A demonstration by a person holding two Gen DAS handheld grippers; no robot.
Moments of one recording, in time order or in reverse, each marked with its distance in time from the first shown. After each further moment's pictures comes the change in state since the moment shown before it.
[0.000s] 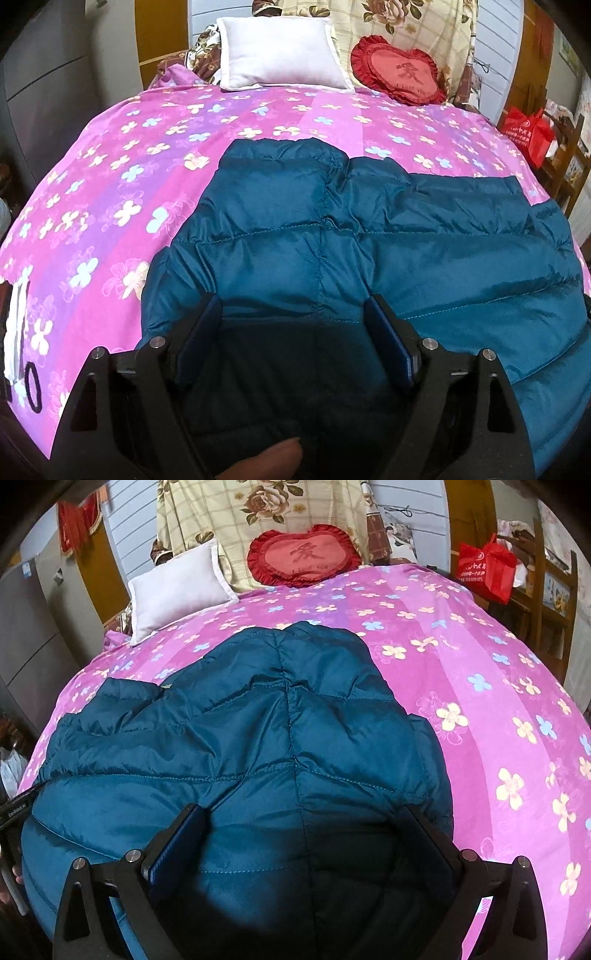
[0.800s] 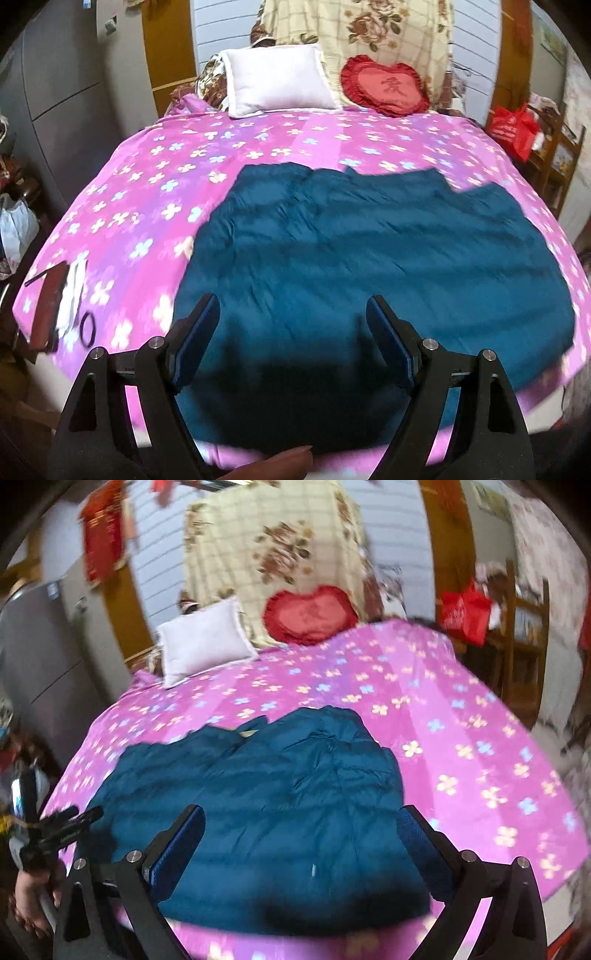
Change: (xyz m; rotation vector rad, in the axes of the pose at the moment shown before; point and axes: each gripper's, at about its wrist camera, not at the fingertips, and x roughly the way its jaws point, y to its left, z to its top) left arm -0.136 -0.030 -0.059 0.047 -0.072 0.040; right arm -0.202 0.055 -0.044 -0.022 -0.197 -0.006
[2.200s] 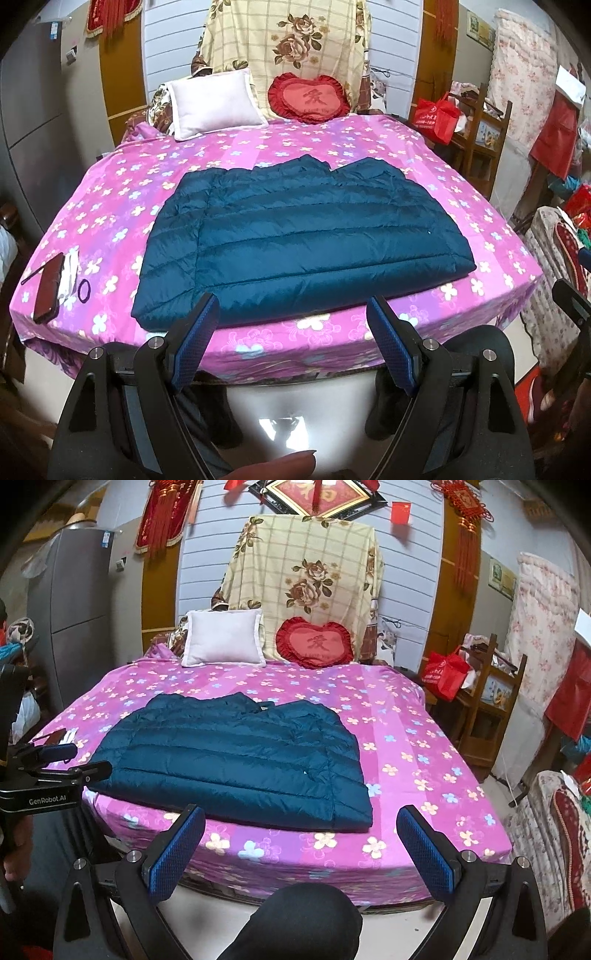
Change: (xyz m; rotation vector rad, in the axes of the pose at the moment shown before) left arm -0.143 -0.055 -0.078 0.113 -0.052 -0.185; right arm -0.140 0.049 -0.101 -0.220 -0.081 -0.148
